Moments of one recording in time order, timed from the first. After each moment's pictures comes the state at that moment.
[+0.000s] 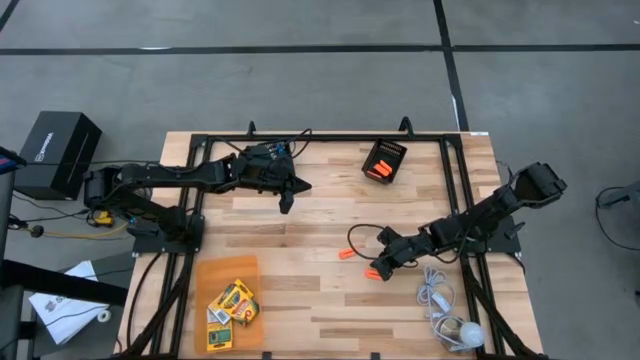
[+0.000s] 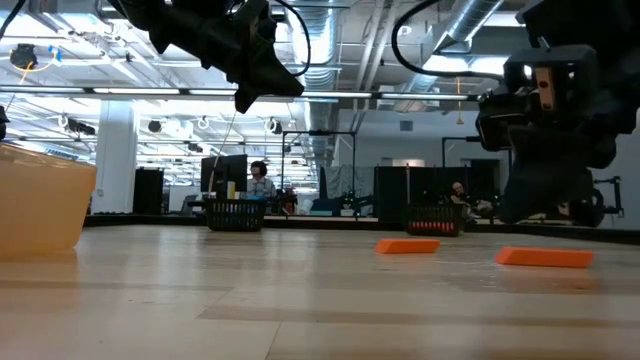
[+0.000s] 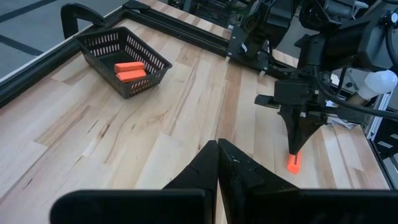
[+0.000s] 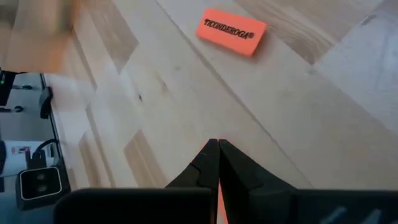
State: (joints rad) left arm 0.26 1.31 0.83 0.04 0.14 -0.24; right arm 0.39 1.43 0.43 0.21 0.10 1.17
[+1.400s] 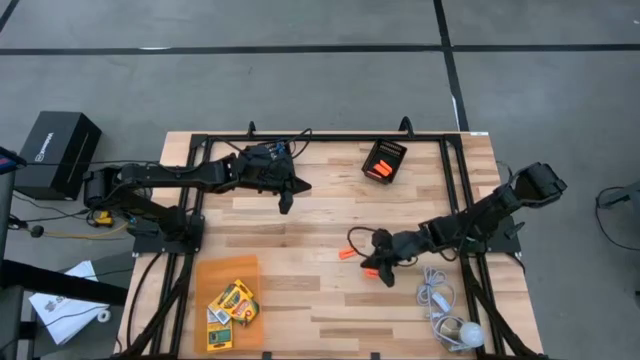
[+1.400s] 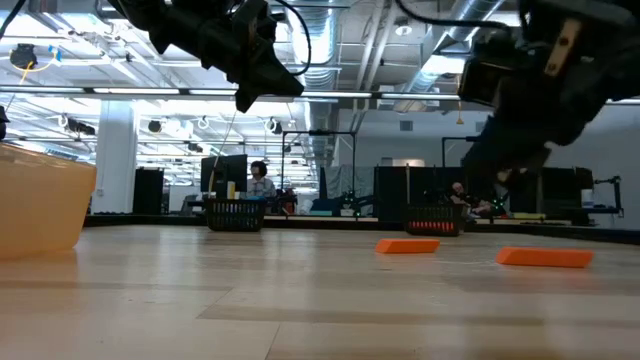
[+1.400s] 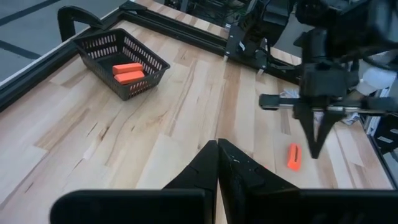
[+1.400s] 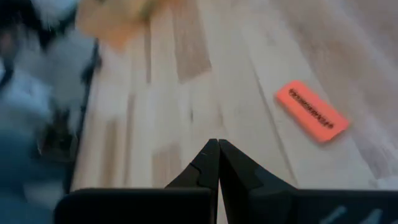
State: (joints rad) left arm 0.27 1.31 0.83 0.04 0.15 -0.22; right arm 0.36 1.43 0.45 0.38 0.06 0.72
